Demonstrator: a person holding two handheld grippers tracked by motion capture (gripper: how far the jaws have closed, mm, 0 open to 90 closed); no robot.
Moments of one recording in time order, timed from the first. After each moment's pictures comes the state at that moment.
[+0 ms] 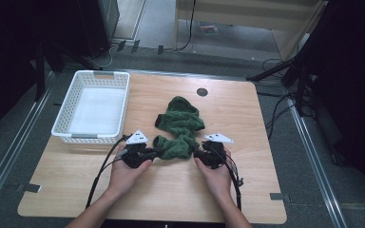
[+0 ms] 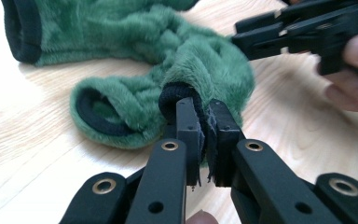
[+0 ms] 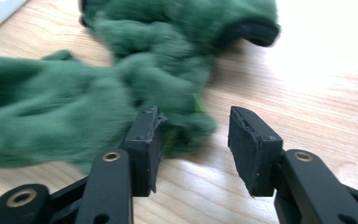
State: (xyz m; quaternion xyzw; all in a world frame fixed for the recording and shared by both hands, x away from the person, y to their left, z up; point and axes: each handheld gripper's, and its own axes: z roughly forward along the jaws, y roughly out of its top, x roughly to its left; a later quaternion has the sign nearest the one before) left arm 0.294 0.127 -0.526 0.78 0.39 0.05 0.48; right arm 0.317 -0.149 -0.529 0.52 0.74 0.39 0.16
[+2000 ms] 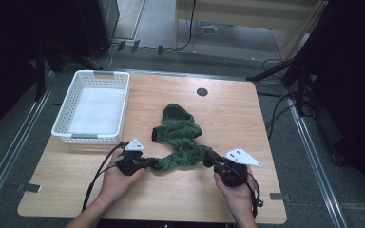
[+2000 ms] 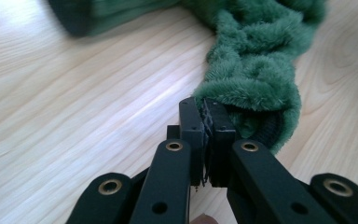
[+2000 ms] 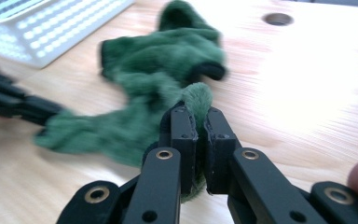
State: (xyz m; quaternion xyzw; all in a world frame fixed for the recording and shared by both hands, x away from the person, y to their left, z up) left arm 0.281 0.144 -0.545 0.82 0.41 0.04 0.40; right arm 0.248 -0.199 -0.486 0.46 0.73 0.45 0.21
